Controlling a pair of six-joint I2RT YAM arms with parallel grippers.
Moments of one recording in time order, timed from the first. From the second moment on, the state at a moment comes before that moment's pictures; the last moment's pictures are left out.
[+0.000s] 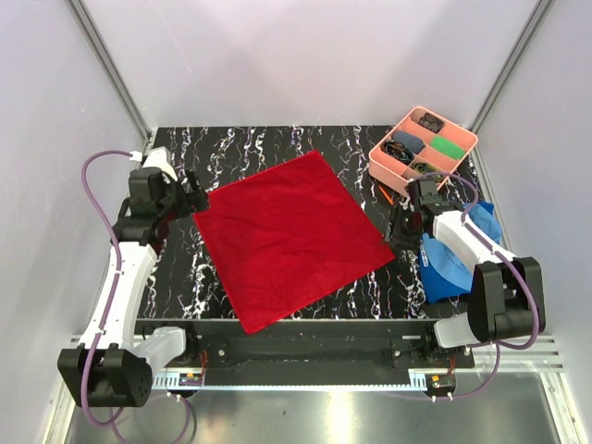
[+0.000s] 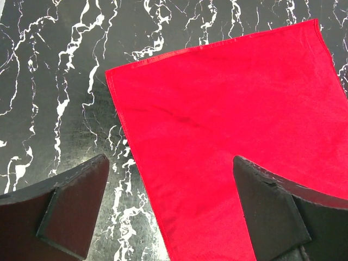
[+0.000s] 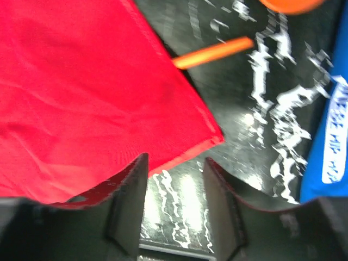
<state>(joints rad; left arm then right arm) 0.00 1.04 0.98 -0.51 0.03 -0.26 0.15 1.43 0.91 -0.59 -0.16 0.40</state>
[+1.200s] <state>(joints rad) -0.02 1.06 0.98 -0.52 0.05 -0.26 0.10 1.59 0.87 -0.60 -0.14 0.42</state>
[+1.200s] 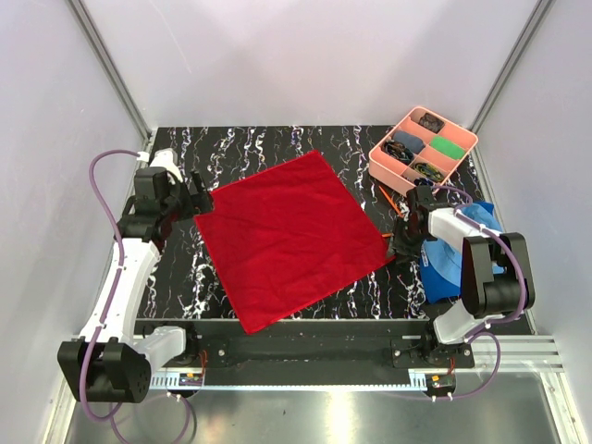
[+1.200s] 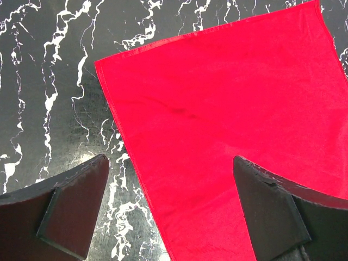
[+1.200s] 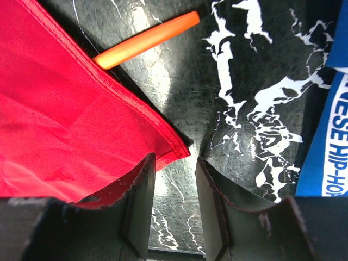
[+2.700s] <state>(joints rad) -0.02 1.07 0.98 -0.52 0.05 -0.26 0.07 1.55 0.88 -0.56 -0.24 0.36</state>
